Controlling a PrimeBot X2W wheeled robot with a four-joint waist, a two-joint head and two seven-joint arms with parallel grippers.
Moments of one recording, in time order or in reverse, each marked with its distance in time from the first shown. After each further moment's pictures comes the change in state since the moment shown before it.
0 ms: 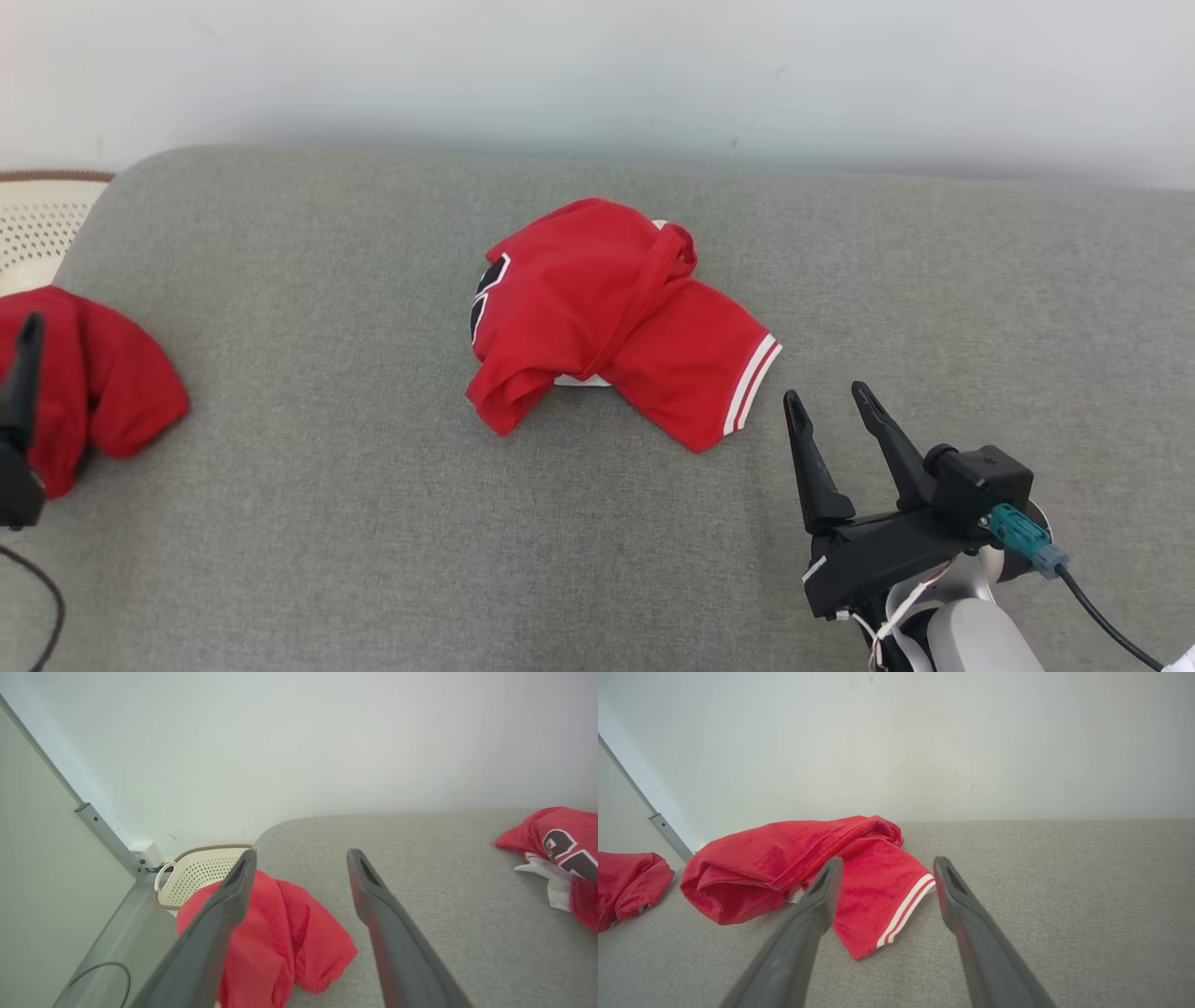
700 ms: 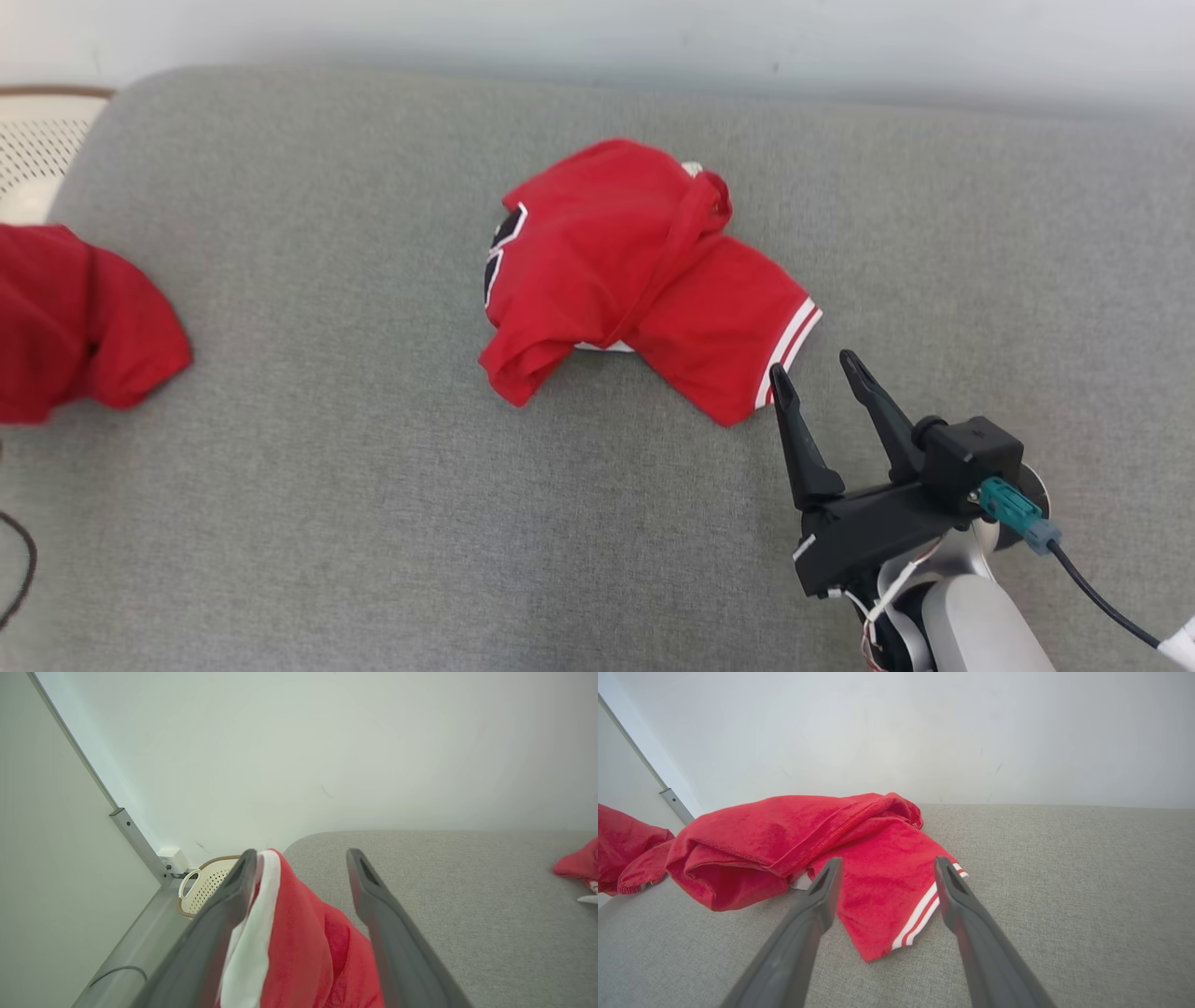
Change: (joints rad) left arm -0.124 -0.031 0.037 0.147 0.037 -0.017 -0.148; right arm -0.035 -0.004 0.023 -0.046 -0.032 0.000 0.035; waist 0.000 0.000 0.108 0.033
